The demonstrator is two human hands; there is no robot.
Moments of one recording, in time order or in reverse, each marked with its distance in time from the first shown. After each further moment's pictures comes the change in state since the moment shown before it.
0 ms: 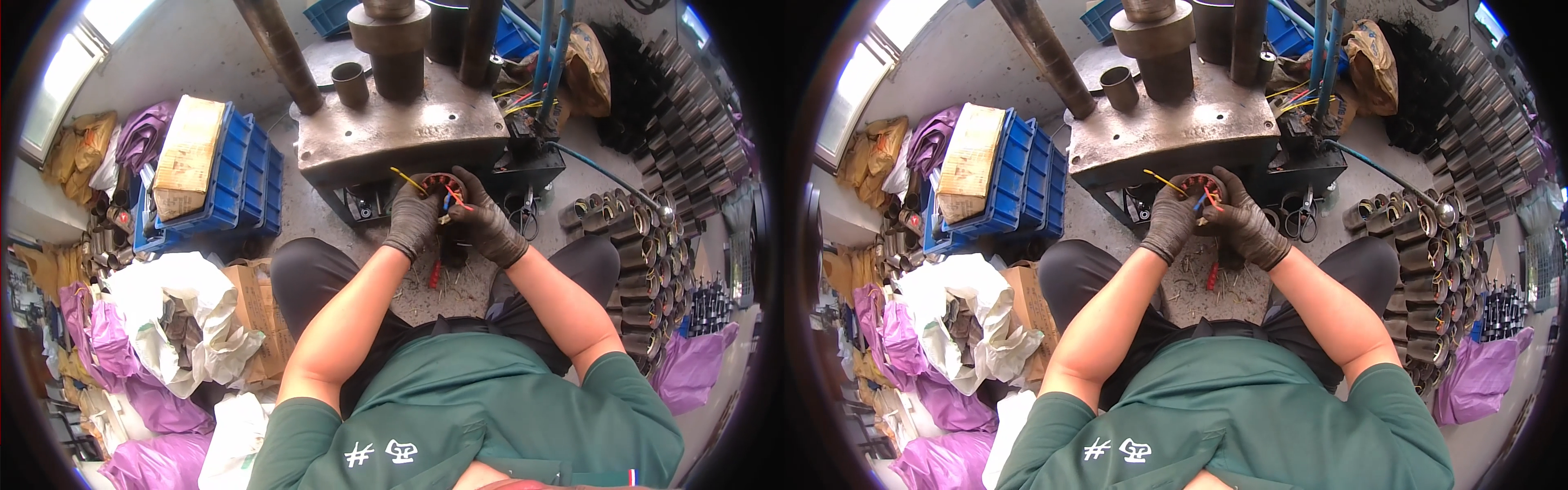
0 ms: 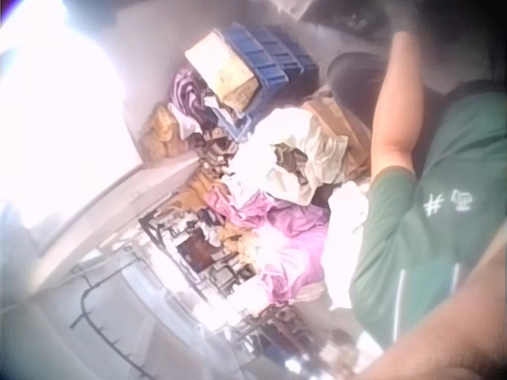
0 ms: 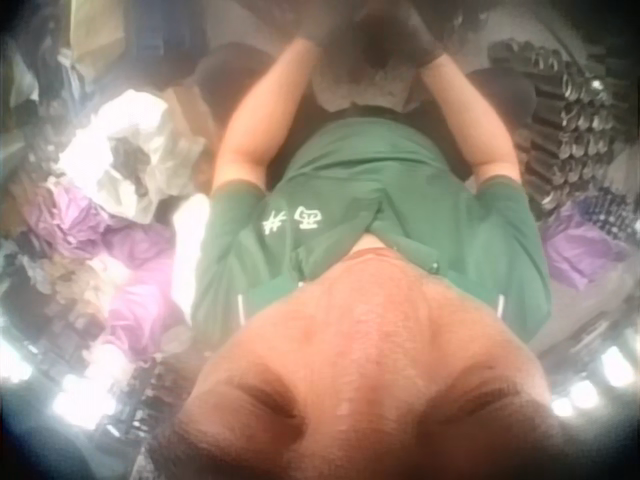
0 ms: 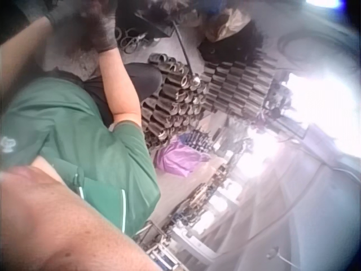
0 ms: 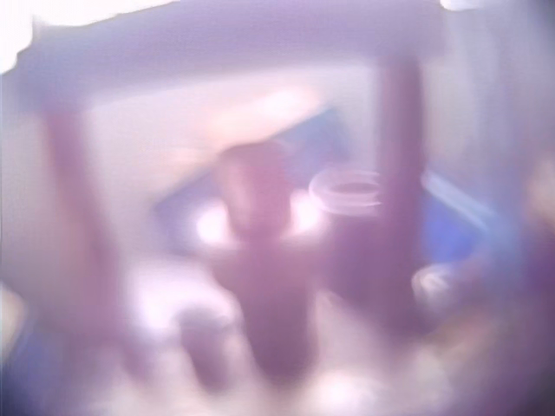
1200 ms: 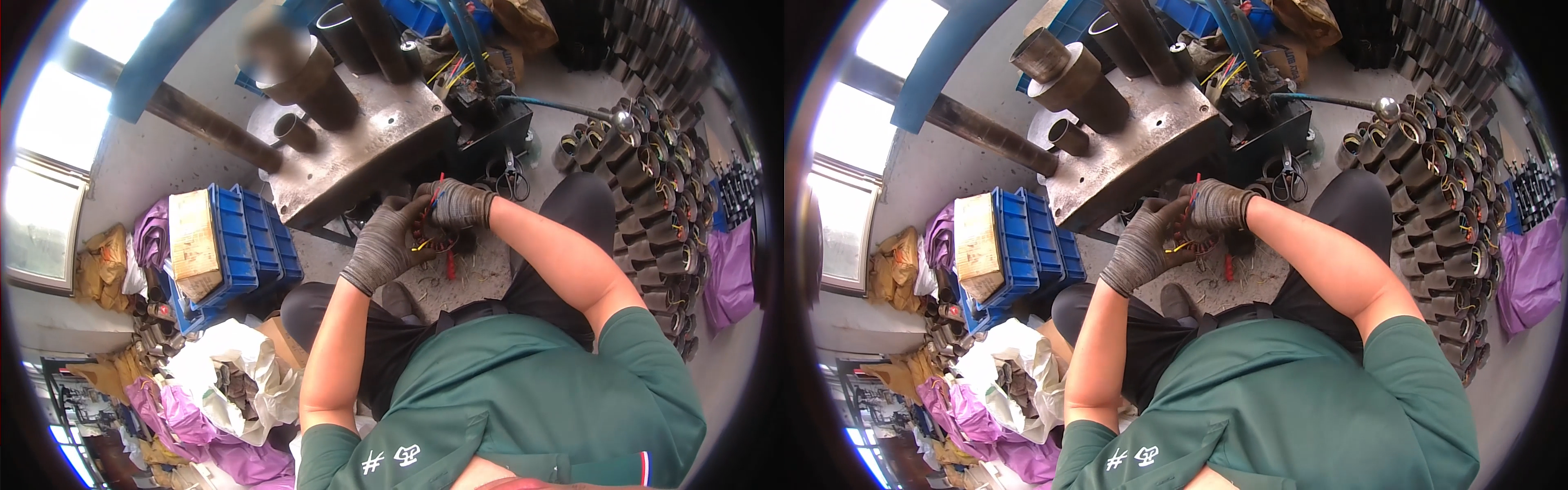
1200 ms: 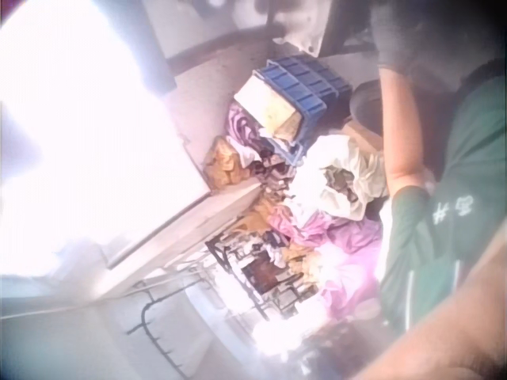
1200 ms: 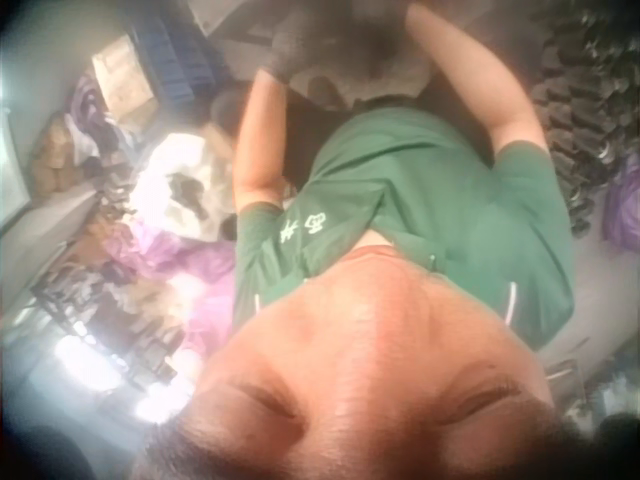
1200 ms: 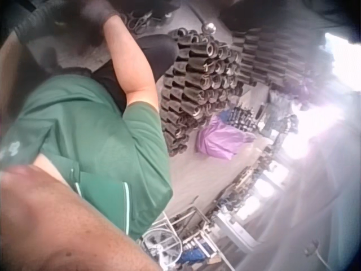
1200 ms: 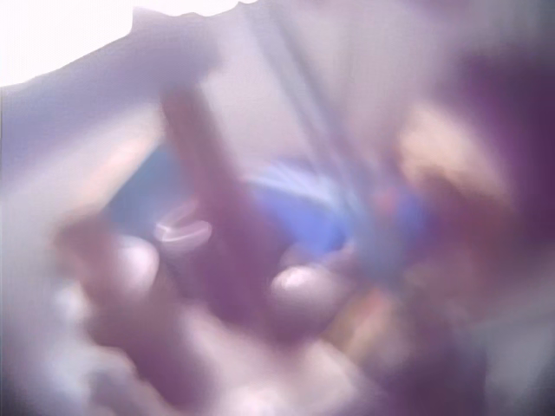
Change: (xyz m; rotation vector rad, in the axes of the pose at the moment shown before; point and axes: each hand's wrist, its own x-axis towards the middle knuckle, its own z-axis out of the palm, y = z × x) left_hand -0.052 0.084 0.000 1.156 -0.633 0.407; right_hand 0.029 -0.009 -0.064 -1.853 -0.408 -0.253
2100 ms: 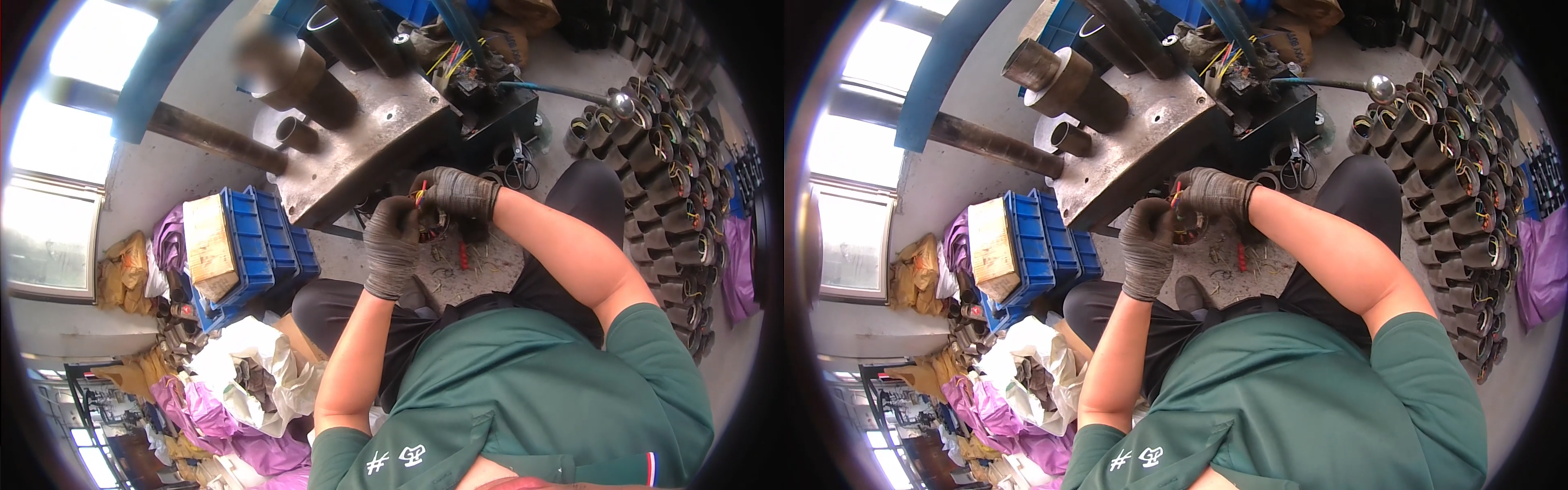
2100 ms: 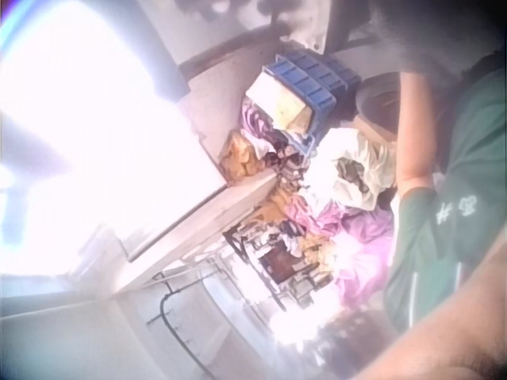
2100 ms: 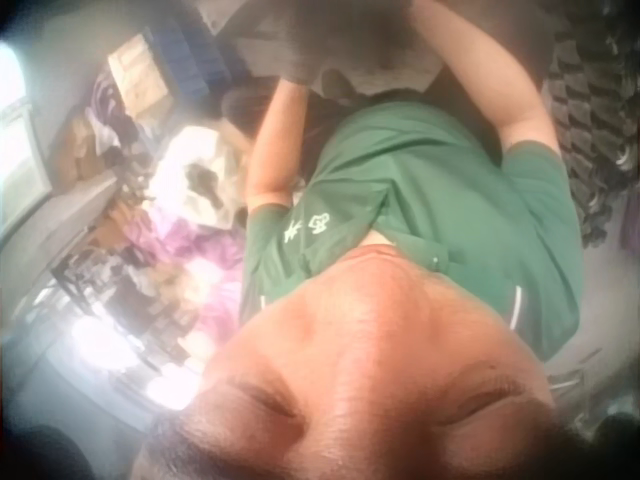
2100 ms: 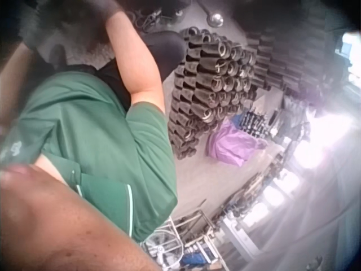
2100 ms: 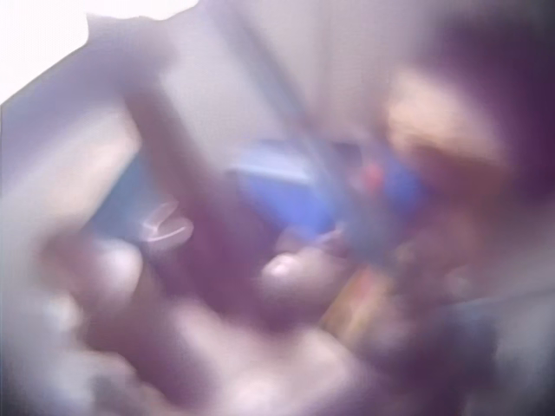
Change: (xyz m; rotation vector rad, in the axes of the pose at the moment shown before) left_hand -0.002 0.006 0.044 -0.363 0.686 0.005; right_hand -0.004 -0.034 -0.044 1.067 0.034 0.538
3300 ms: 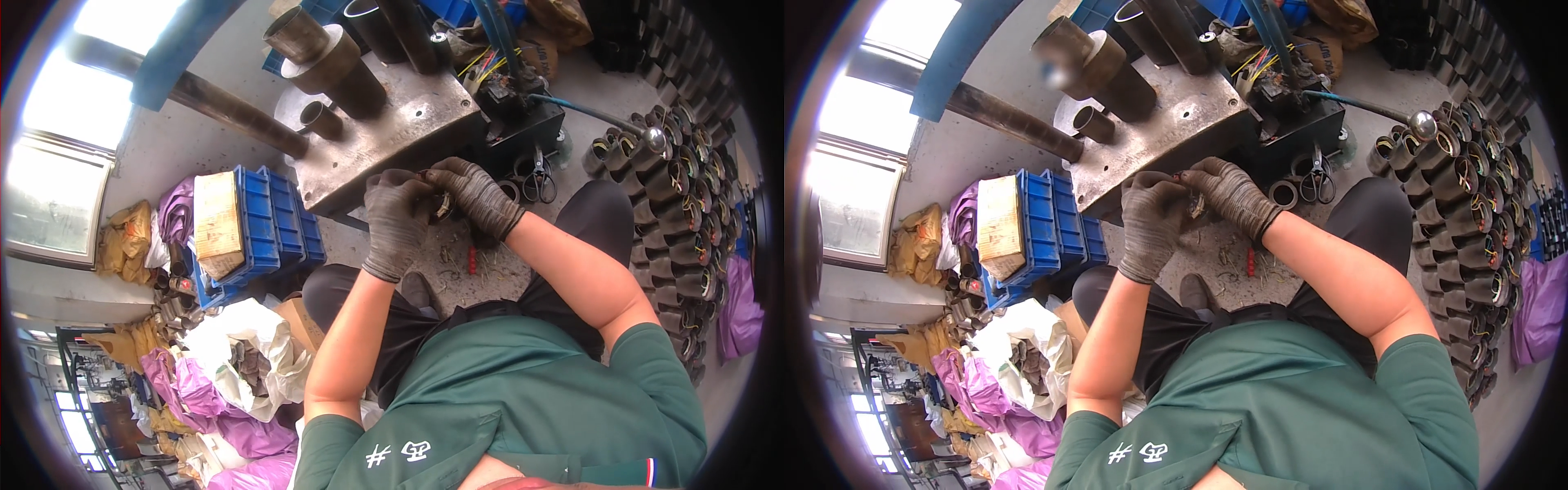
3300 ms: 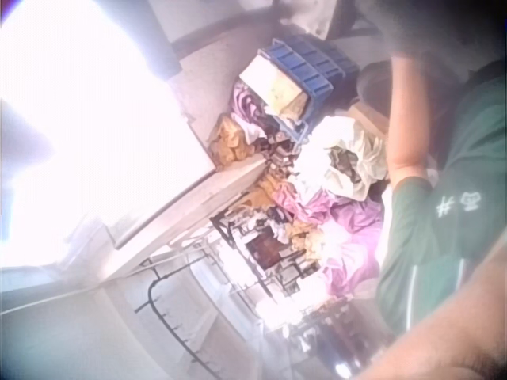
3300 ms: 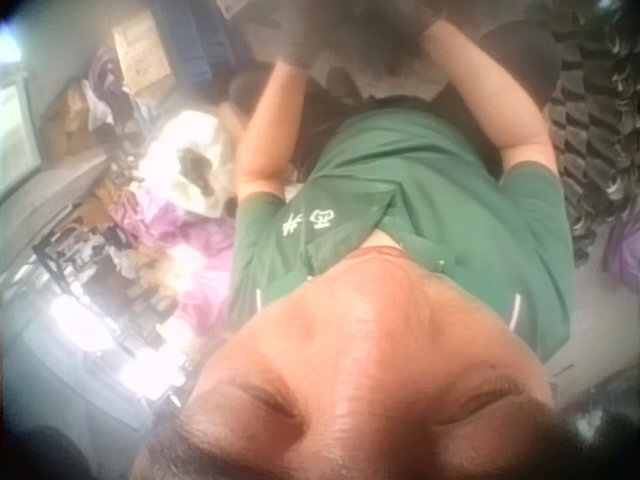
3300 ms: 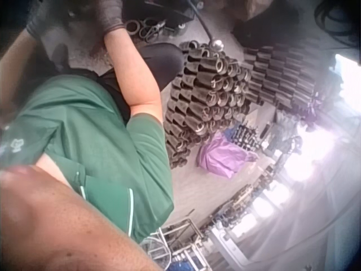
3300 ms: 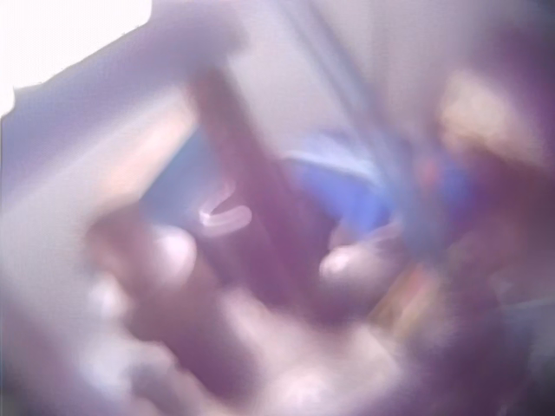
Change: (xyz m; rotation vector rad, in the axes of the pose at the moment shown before) left_hand 0.039 0.017 -0.028 0.479 -0.025 0.188; right_hand -0.009 -0.015 0.022 0.387 0.263 -0.165
